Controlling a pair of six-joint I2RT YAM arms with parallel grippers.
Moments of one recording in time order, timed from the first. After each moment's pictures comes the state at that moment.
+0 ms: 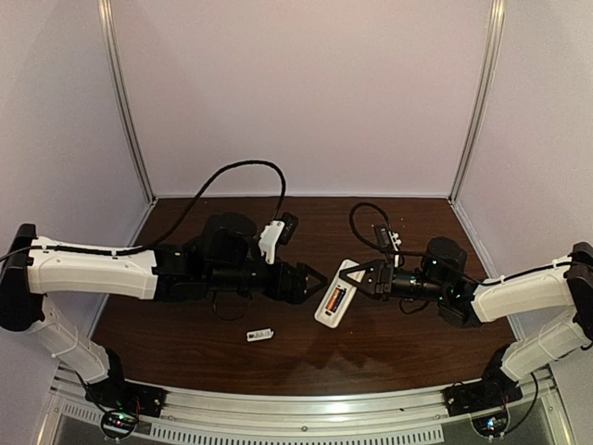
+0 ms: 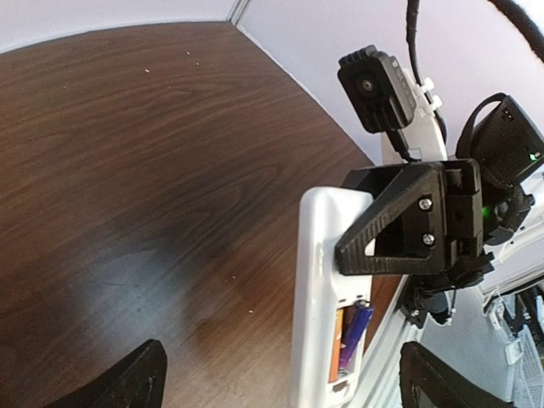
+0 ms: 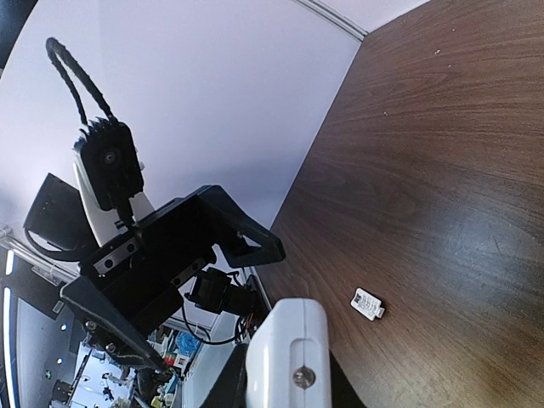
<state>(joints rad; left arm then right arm) -1.10 1.46 0.97 0.04 0.06 -0.55 0.75 1.34 0.44 0.82 -0.53 1.02</state>
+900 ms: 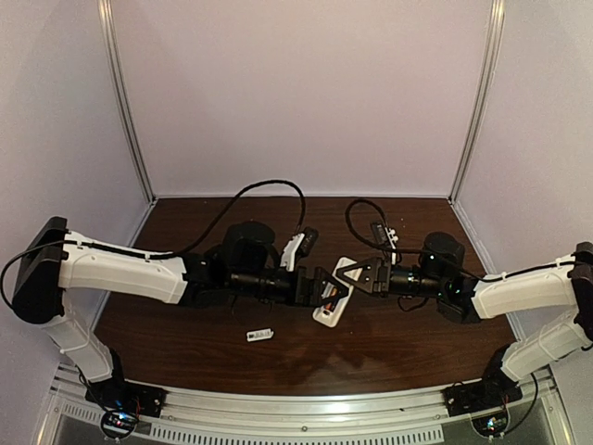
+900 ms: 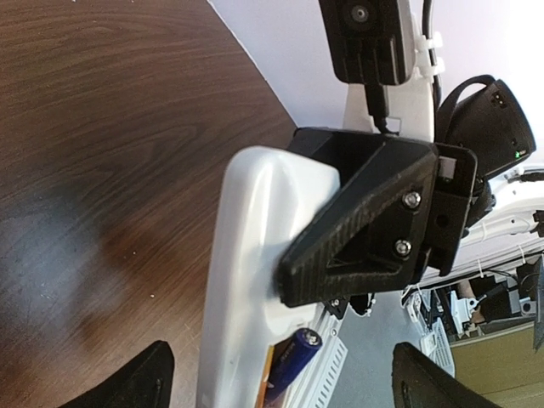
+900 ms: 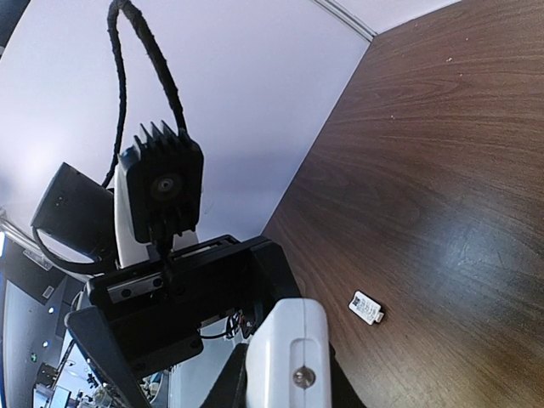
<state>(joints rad) -1.10 1.62 0.99 0.24 0.31 -0.80 0.76 1.33 0.48 0.75 -0.54 0.94</state>
